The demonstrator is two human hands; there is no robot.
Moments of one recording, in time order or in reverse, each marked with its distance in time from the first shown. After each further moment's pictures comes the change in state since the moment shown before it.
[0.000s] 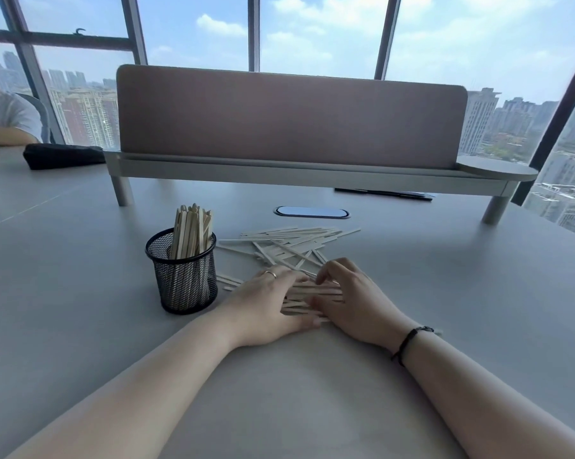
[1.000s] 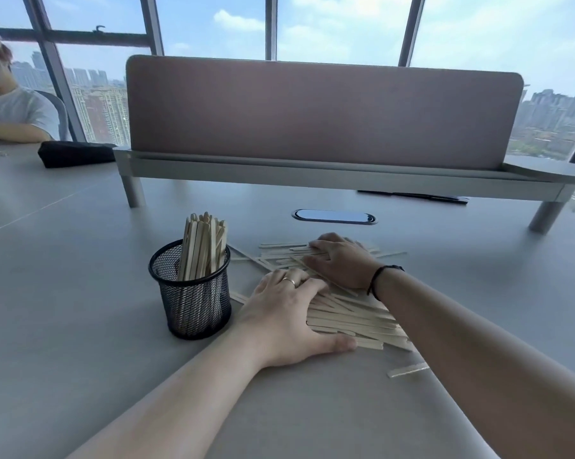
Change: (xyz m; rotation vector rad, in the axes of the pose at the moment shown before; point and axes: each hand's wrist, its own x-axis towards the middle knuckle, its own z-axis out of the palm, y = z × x) left_hand 0.021 -0.007 0.001 0.108 0.029 -0.076; right_hand 0.140 0.023 0.025 -0.281 -0.237 0.096
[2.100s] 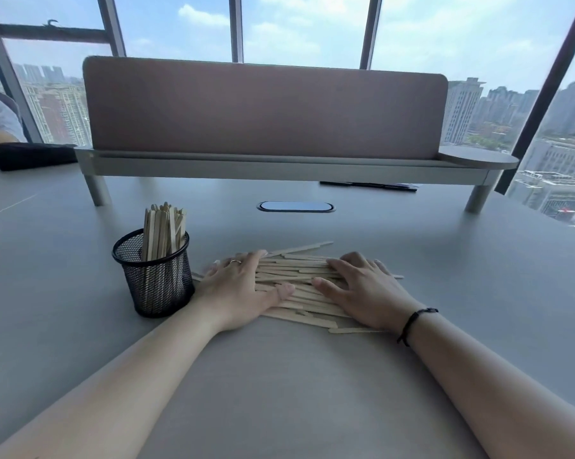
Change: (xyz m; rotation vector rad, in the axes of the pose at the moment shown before) left_hand -0.004 0.000 -0.005 0.009 -0.032 -0.178; right_hand -0.154 0.022 -0.020 -0.057 0.070 0.133
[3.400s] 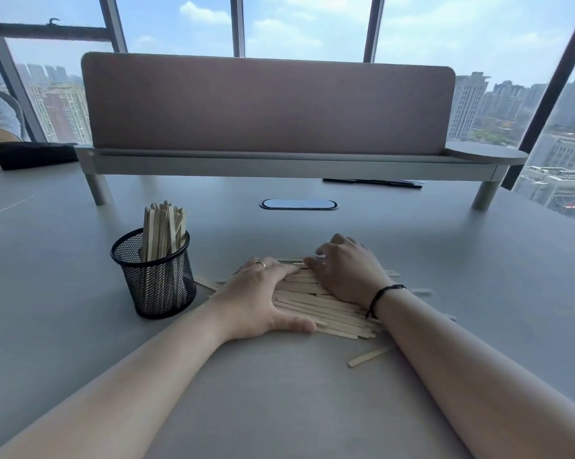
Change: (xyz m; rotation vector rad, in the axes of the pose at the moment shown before) left_hand 0.002 0.006 0.010 -0.149 -0.016 0.269; right_hand 0.061 -0.010 0.020 -0.038 0.185 -0.046
